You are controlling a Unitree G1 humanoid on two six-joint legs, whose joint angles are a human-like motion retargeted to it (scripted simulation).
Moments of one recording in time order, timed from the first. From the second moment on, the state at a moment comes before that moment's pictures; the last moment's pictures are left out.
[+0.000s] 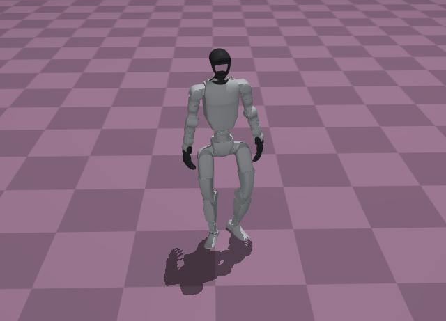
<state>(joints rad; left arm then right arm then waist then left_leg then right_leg) 0.14 0.22 0.25 1.35 0.89 0.02 -0.24 0.13 -0.16 -0.24 1.53 -0.62 0.01 0.16 0.06 -0.05 -0.06 -0.17 0.07 0.45 0.42 -0.23 -0.08 -0.05 -0.08 -0.46 0.03 -0.14 -0.08</state>
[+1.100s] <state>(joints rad) 0.18 0.18 0.33 1.54 0.85 0.09 -0.23 -0.06 -0.13 -0.15 1.29 -0.45 -0.07 0.29 0.23 -0.07 -0.11 -0.63 0.12 0.30 0.48 -0.07 0.07 0.22 -0.01 -0.25 0.13 -0.11 0.17</state>
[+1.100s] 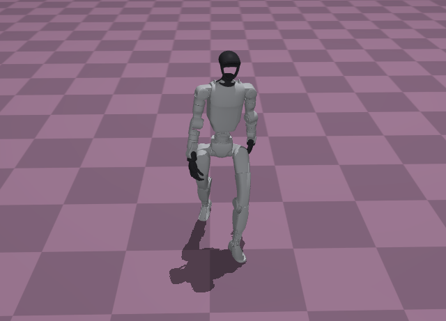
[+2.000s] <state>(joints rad) 0.14 0.16 0.28 1.48 0.77 -0.02 -0.14 -0.04 -0.19 -0.21 1.40 -0.51 -0.02 0.19 0.06 -0.12 -0.08 -0.25 0.04 0.39 0.91 0.05 -0.05 -0.13 -0.16 -0.42 0.15 -0.17 -0.08</state>
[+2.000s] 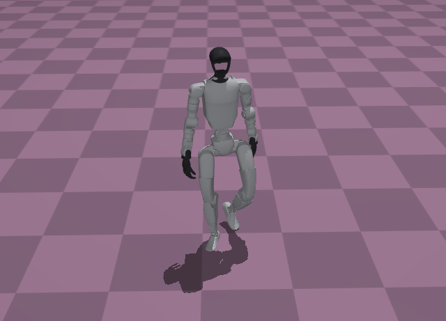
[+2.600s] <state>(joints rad) 0.03 0.21 0.33 1.46 0.63 0.04 -0.19 0.13 -0.17 -0.19 1.52 -0.63 -0.01 0.21 0.09 0.01 -0.07 -0.14 0.10 0.33 0.19 -0.17 0.08 -0.21 -0.17 -0.47 0.96 0.04 0.07</state>
